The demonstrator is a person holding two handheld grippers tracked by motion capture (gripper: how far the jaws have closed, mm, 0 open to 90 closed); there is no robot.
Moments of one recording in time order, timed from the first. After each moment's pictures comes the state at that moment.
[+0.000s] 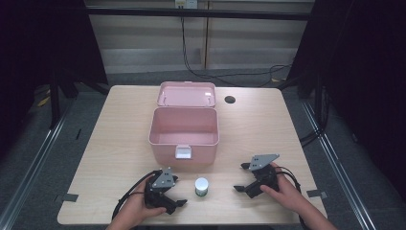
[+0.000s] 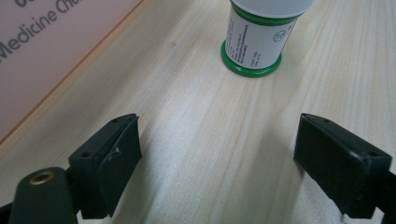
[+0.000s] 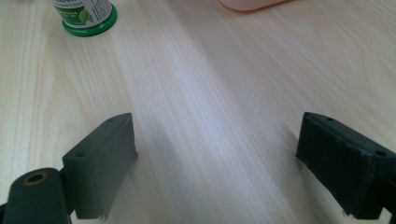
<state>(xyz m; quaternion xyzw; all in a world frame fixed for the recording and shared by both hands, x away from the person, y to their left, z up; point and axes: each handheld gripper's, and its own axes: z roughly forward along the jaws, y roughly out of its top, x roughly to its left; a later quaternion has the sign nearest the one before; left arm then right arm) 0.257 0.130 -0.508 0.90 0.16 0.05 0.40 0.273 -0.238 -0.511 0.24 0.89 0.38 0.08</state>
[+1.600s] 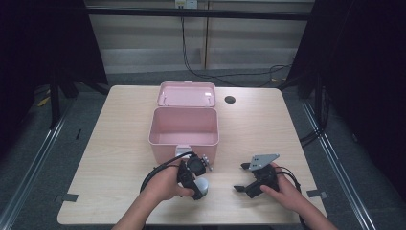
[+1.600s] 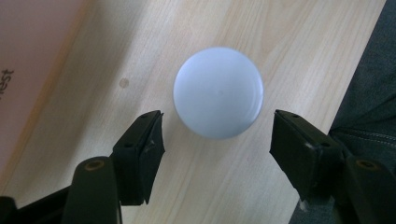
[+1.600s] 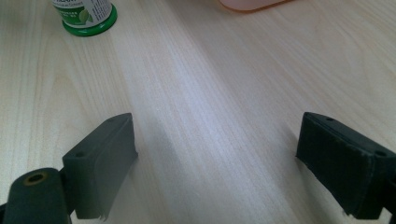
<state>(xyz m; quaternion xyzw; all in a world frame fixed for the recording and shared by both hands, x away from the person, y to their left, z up) 0.282 0.030 -0.436 0.97 0.18 -0.06 0.15 0.273 -0.238 -0.511 0.24 0.89 0.38 0.08</state>
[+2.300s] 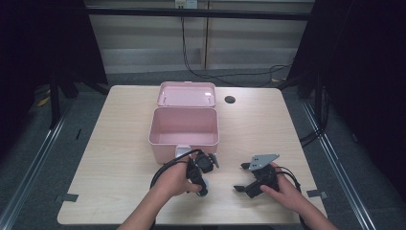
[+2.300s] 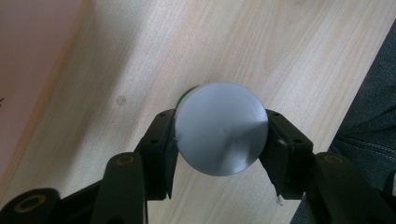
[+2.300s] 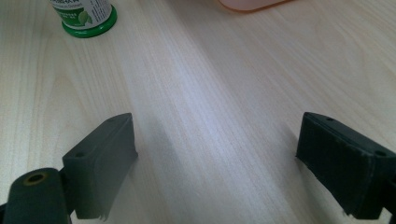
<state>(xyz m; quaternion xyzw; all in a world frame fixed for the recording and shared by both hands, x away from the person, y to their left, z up) 0.291 0.010 -0.437 0.97 0.19 -0.07 0.11 0.273 -0.238 -0.511 0.24 0.89 0.39 0.09</state>
